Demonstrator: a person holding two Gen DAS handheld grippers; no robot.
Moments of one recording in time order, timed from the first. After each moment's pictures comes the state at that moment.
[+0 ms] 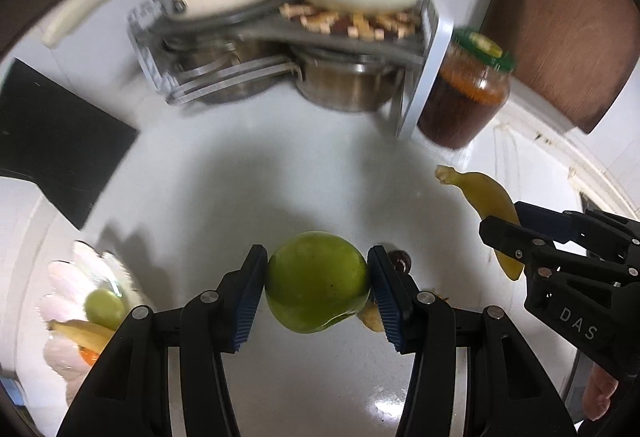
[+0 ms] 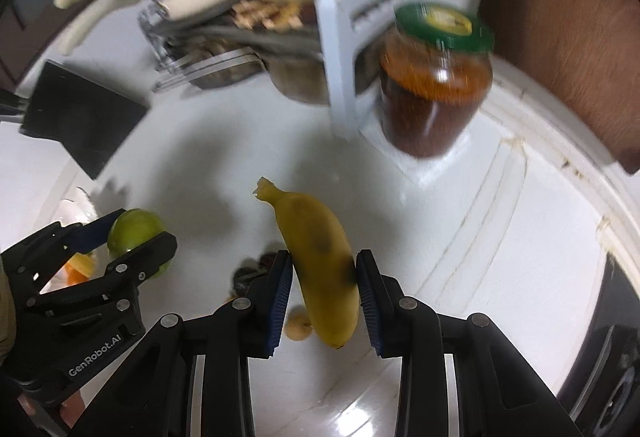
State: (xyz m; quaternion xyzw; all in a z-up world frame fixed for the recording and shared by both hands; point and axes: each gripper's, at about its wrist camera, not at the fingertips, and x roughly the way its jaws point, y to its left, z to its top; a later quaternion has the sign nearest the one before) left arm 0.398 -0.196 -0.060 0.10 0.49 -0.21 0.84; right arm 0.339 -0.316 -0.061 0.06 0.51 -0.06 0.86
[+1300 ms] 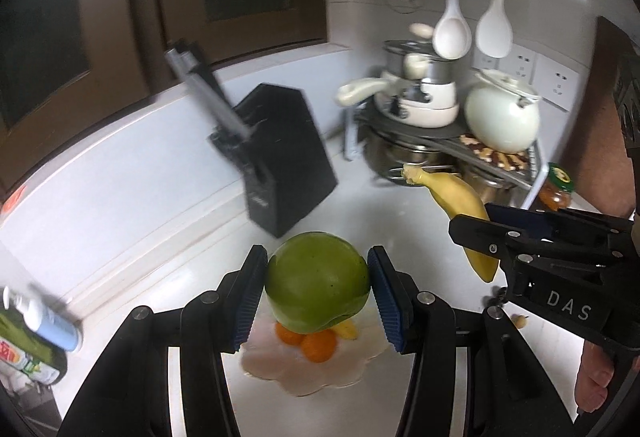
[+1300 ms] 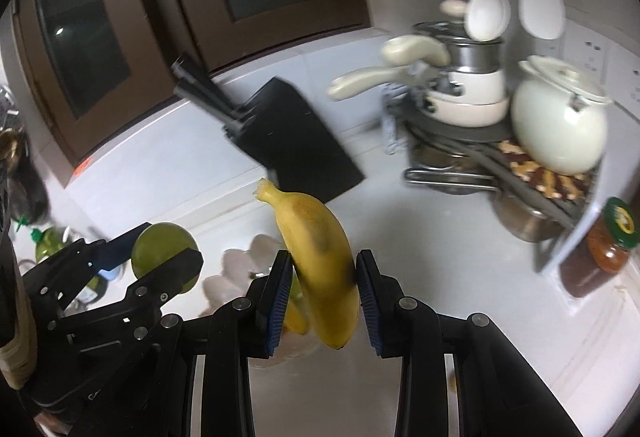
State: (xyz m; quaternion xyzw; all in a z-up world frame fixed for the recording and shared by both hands) left arm 0.334 0.016 0.038 0.03 0.36 -0.03 0.93; right arm 0.347 -0.108 0.024 0.01 0.39 0.17 0.90
